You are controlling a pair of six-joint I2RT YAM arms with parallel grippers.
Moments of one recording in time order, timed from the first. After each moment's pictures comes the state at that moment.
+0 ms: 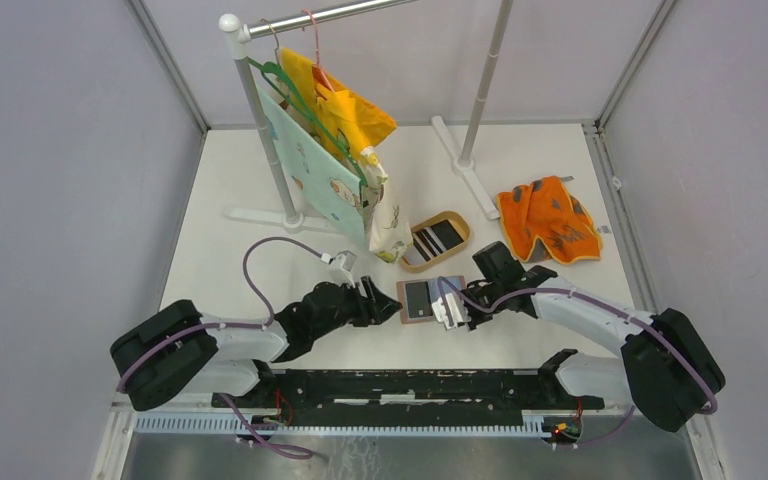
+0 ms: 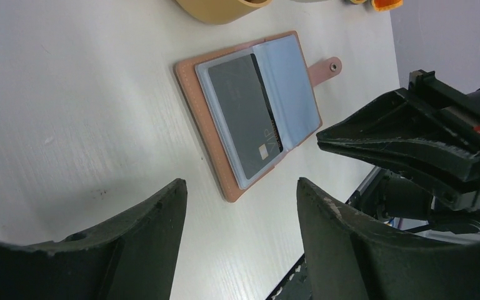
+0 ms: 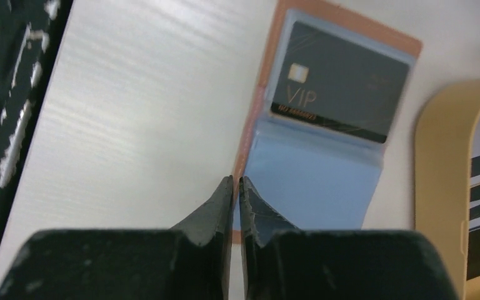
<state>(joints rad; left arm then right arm) -0.92 1.25 0.19 0.66 -0.05 -0.91 0.61 1.22 0.54 -0.50 -0.59 -1.35</state>
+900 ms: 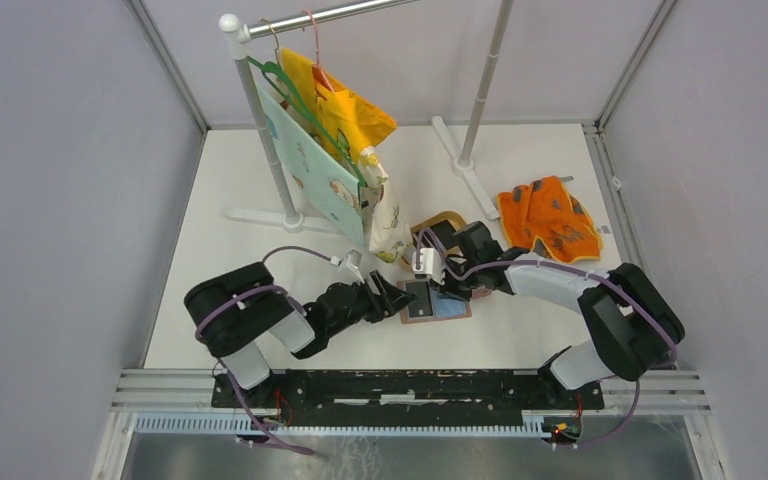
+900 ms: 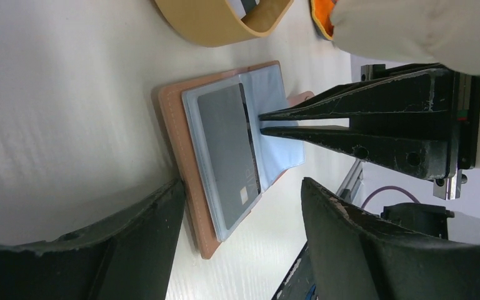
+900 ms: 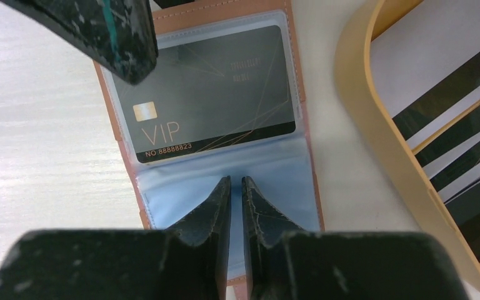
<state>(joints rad) -0.93 1.66 0.22 1.10 -0.06 -1.12 0.61 1.47 0.67 -0.23 -0.47 -0.74</state>
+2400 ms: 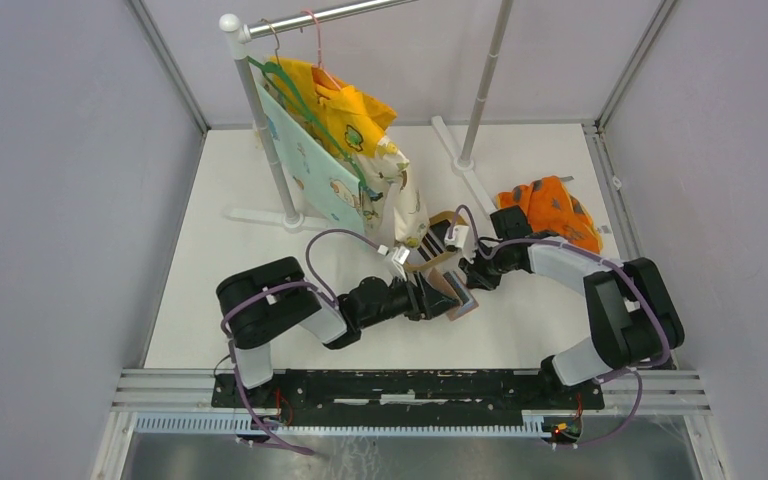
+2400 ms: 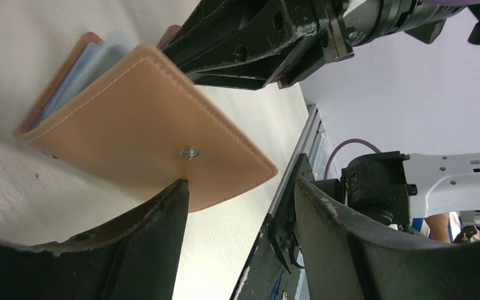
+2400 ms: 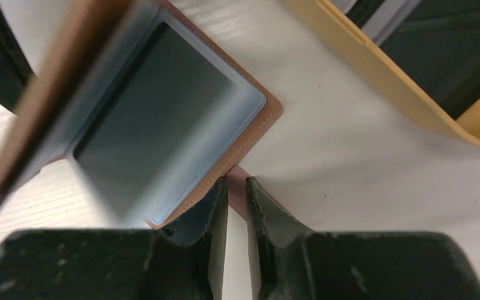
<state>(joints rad) -1.05 1.83 0.47 1.20 0.06 -1.04 0.32 1.50 0.72 -0.39 -0.53 -0.77</state>
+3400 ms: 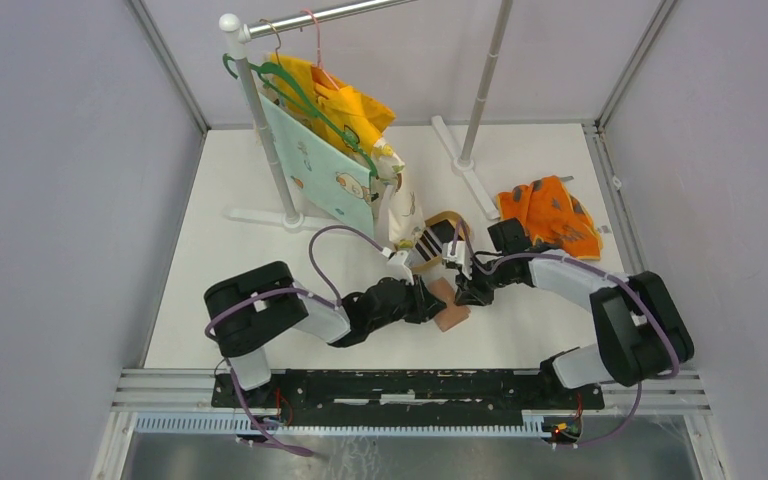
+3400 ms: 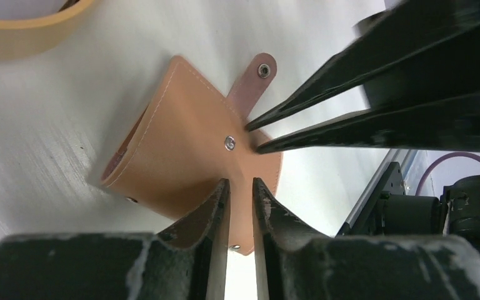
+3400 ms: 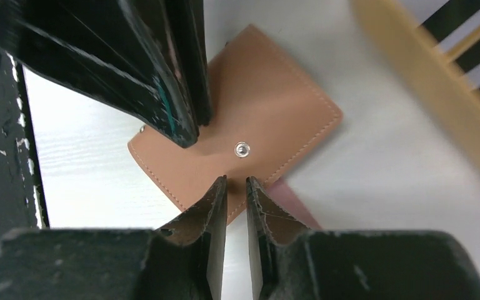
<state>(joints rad) -1.10 1.77 0.55 0.82 -0.13 -0.93 0.36 1.38 0.64 -0.38 -0.77 -0.83</state>
